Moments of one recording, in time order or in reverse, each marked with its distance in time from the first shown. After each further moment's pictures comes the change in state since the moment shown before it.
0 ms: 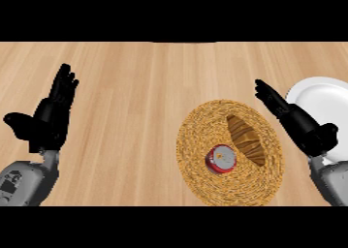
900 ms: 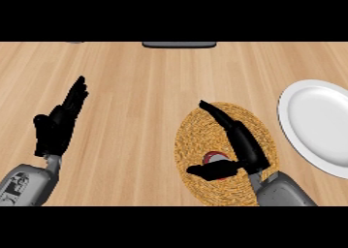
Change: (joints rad) left arm 0.021 0.018 -0.038 0.073 -0.066 -0.125 0.035; right arm -0.026 0.218 0.256 -0.020 0.433 -0.336 0.079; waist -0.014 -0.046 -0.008
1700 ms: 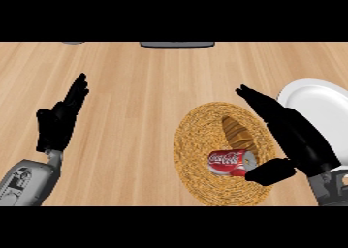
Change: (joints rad) left arm -0.026 -0.030 0.039 0.036 -0.034 -0.033 0.011; right arm -0.053 -0.332 -0.074 -0.374 0.142 0.306 0.462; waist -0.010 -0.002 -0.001
